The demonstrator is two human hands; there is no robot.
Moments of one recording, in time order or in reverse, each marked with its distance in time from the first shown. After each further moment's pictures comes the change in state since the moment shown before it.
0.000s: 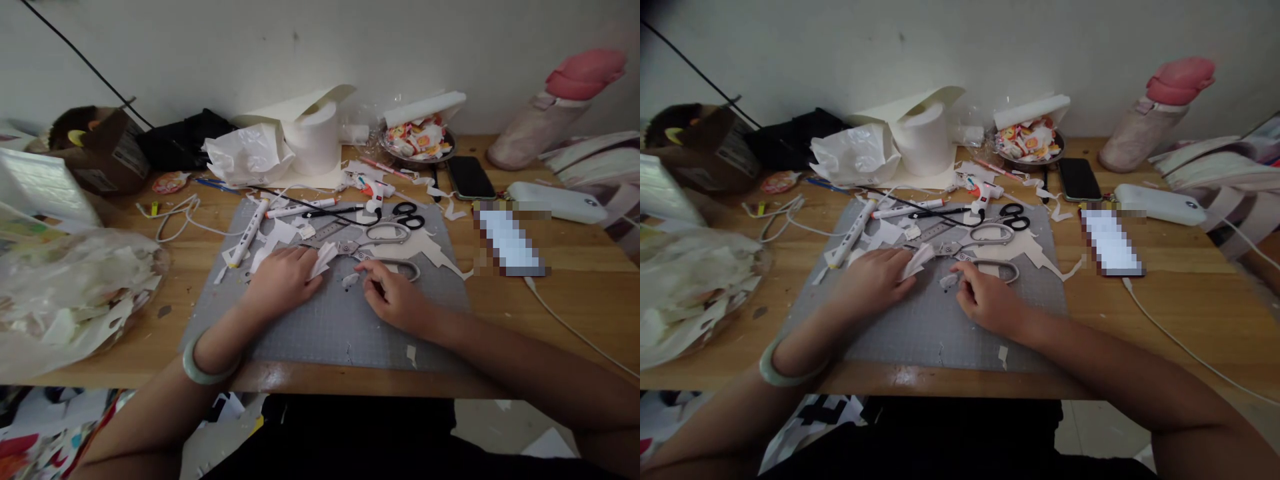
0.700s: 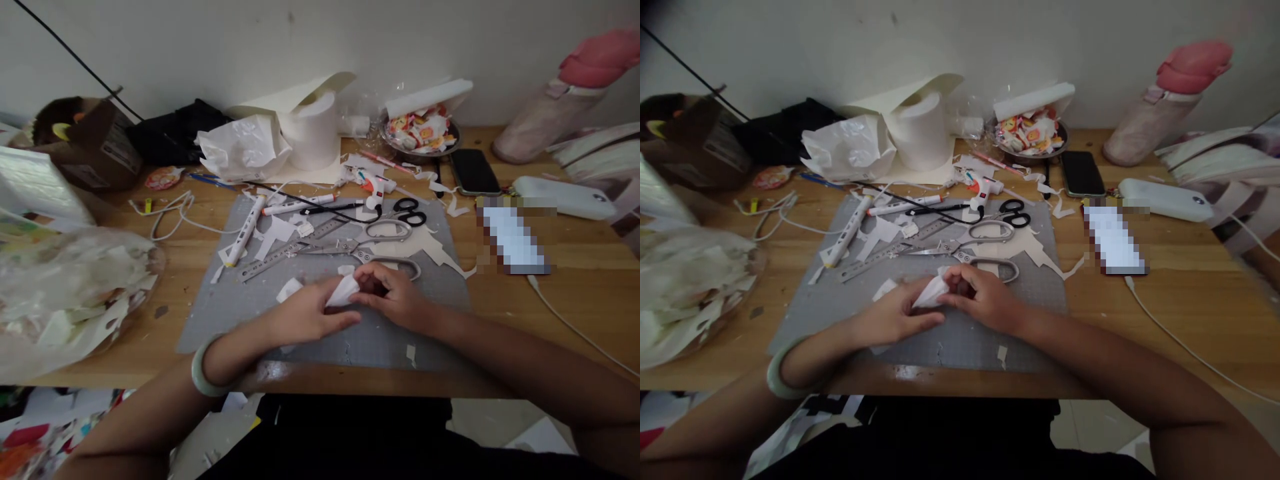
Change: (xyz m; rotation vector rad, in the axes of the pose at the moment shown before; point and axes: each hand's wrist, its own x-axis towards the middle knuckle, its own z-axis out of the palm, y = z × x) left_hand -0.009 0.030 0.016 -0.963 -0.315 0.053; right_hand 0.005 0.002 -0.001 0.425 -0.081 -0.014
